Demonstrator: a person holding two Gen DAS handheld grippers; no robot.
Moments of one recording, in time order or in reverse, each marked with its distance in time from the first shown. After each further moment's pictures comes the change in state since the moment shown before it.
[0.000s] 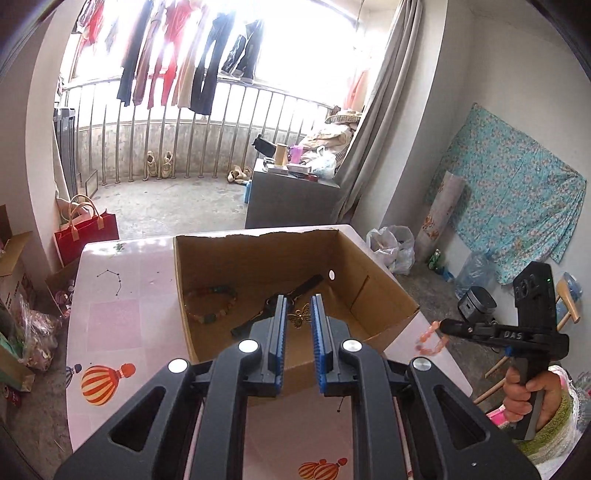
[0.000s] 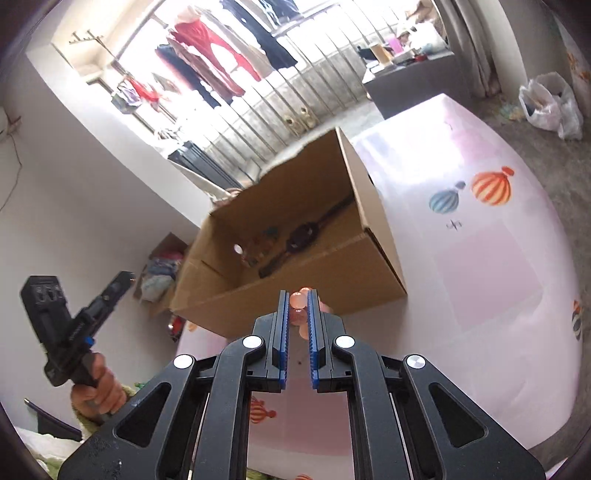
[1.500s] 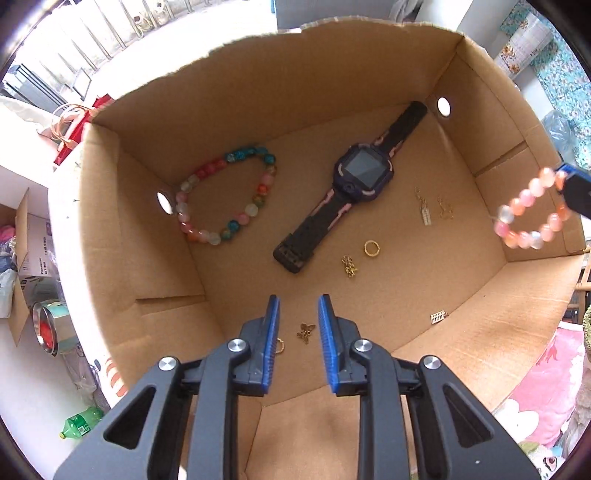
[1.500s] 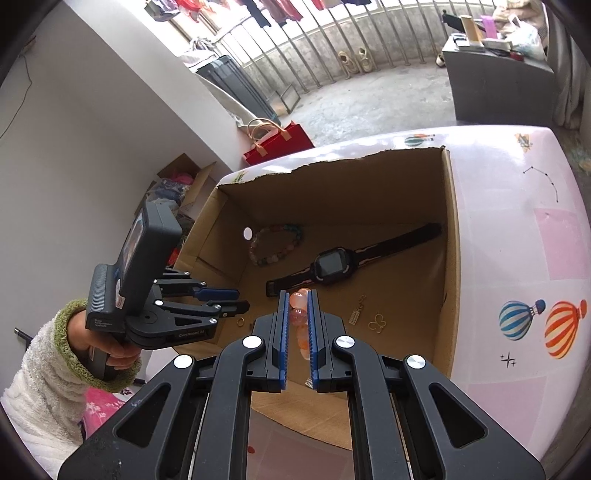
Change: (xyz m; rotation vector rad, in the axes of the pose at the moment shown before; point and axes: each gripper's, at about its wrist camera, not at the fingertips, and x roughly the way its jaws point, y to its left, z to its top) left arm 0.180 0.041 0.006 0.078 0.819 0.252; right arm 0.112 0.035 0.080 -0.218 0.363 0.008
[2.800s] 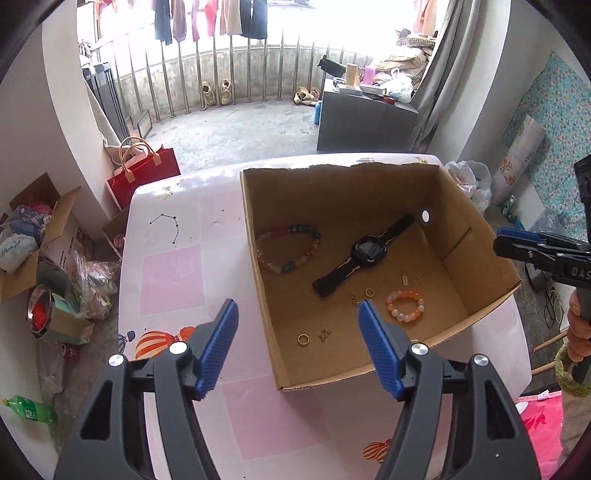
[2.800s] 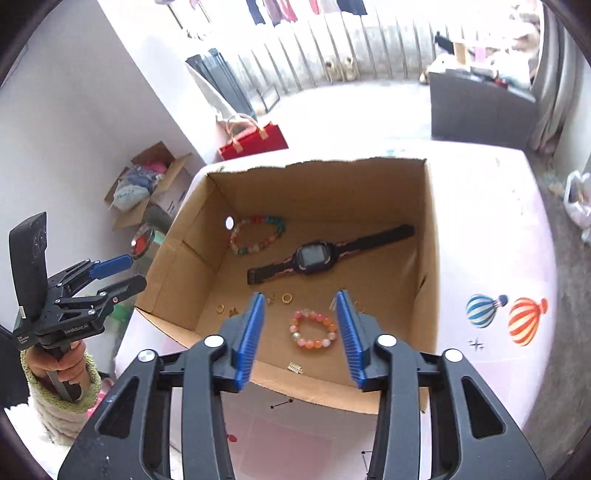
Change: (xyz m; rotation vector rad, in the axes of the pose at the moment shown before) left arm -0.105 0.015 -0.096 -0.191 -0.472 0.017; right arm -0.049 0.038 -0.032 -0.105 -0.115 -0.236
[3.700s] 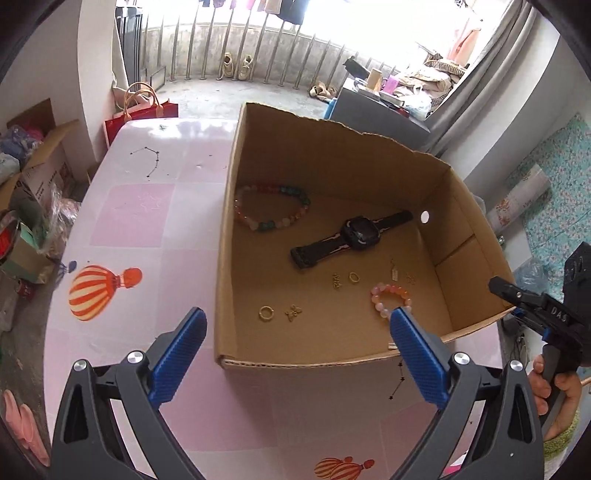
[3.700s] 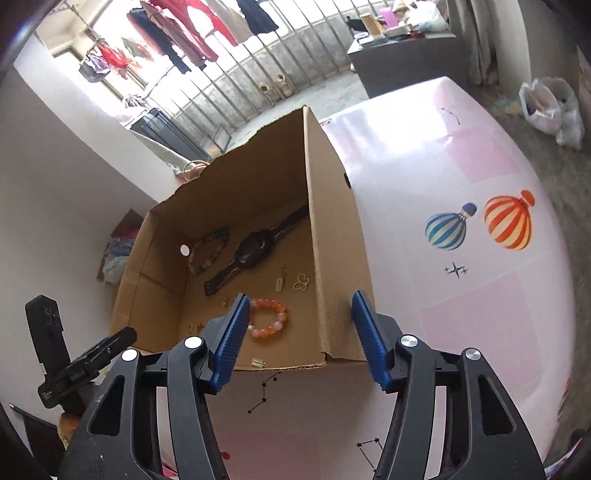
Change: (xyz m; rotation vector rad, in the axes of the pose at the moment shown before) left arm 0.049 0.004 -0.037 -0.235 0.028 -0.140; right arm 0.034 -0.076 -0.053 0.344 -0.016 0.020
